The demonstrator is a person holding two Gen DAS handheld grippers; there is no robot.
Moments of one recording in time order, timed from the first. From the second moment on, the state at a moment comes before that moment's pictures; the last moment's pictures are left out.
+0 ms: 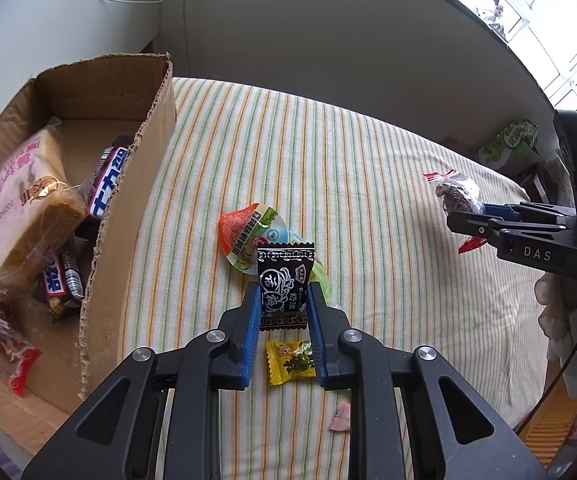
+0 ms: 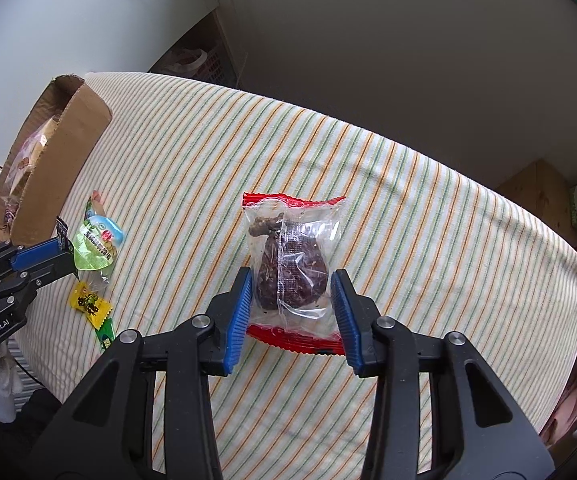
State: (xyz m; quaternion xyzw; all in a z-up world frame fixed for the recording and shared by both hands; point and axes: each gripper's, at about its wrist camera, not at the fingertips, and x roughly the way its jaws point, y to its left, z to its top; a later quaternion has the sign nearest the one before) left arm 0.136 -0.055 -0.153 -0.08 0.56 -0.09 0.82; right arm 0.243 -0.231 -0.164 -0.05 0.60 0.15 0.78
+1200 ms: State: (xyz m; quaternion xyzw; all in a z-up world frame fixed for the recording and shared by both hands) left arm 0.084 0.059 -0.104 -0.12 0.52 -0.05 0.84; right arm 0.237 -0.067 -0.089 -0.11 0.55 0.25 0.79
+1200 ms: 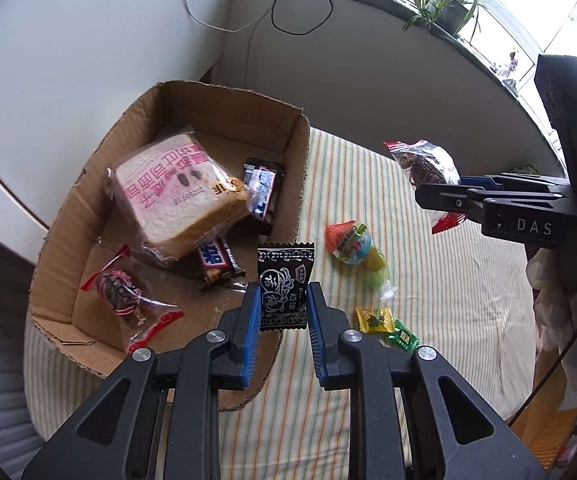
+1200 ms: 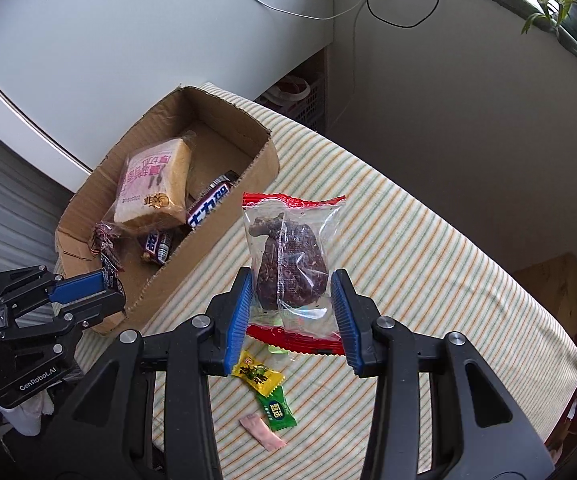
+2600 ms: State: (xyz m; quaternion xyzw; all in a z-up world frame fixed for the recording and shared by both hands) left arm 0.080 0.103 -0.116 -0.13 0.54 -0.03 0.83; right arm 0.272 0.043 -0.104 -0.15 0.55 0.30 0.76
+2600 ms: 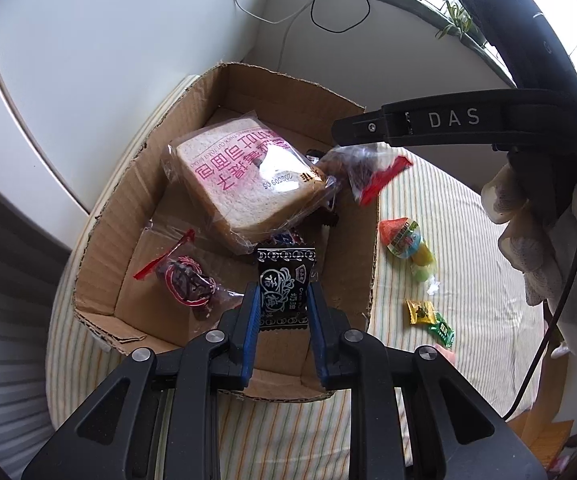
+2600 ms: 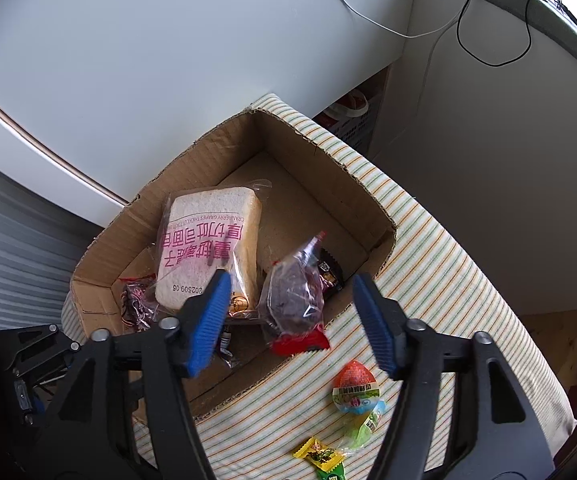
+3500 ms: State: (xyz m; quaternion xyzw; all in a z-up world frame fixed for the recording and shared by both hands) left arm 0.086 0.087 -0.096 -0.12 0.53 -0.03 0.84; right arm 0.258 0.014 -0.079 -0.13 0.54 0.29 0.78
